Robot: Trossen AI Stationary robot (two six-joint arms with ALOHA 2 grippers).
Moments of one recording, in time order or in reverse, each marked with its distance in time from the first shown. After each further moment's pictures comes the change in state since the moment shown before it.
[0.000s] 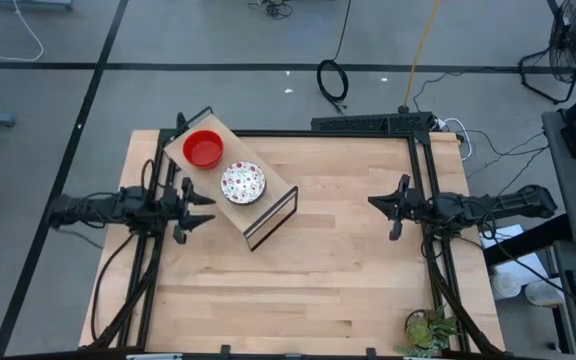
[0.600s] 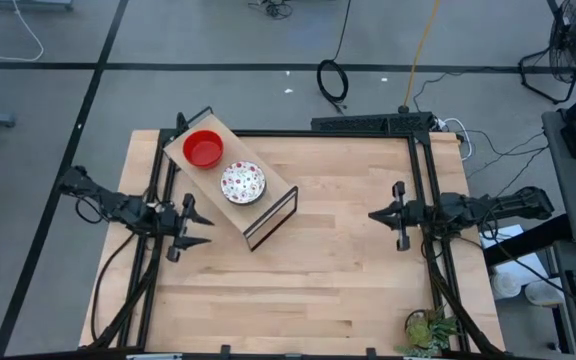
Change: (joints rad) left arm -0.410 0.095 0.000 0.039 -0.230 0.102; right arm 0.000 -0.055 -0.030 0.030 -0.268 -0.163
